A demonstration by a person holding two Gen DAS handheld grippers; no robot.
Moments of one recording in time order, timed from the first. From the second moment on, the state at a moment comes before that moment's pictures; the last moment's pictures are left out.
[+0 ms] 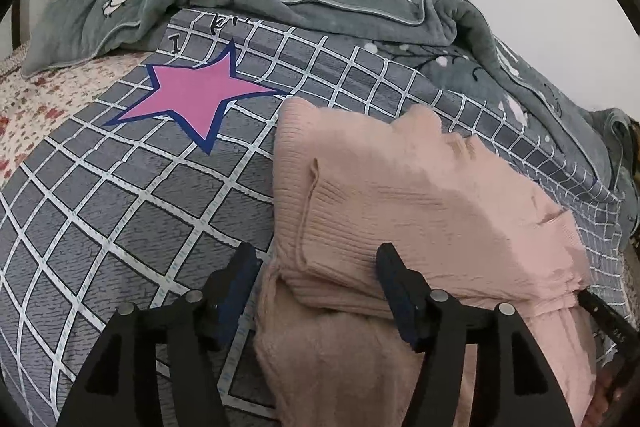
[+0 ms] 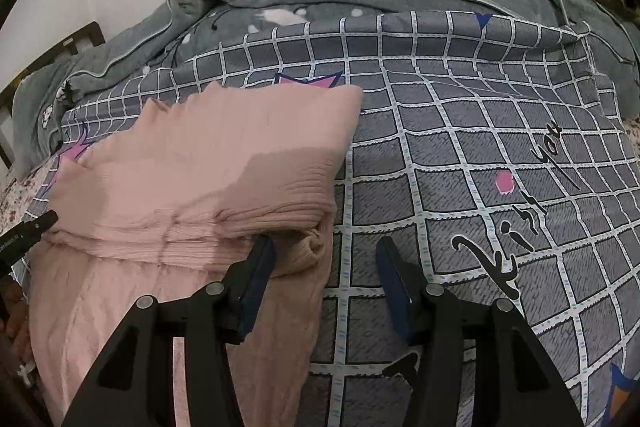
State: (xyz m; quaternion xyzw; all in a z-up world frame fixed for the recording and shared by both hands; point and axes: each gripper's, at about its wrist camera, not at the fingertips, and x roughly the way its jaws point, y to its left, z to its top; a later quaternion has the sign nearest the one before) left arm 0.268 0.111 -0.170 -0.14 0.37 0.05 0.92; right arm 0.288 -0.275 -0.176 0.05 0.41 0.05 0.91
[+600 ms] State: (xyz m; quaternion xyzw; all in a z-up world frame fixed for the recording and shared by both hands) left arm 0.267 0.107 -0.171 -0.12 0.37 0.06 0.92; right arm 0.286 -0.271 -0.176 0.05 0.41 0.05 0.91
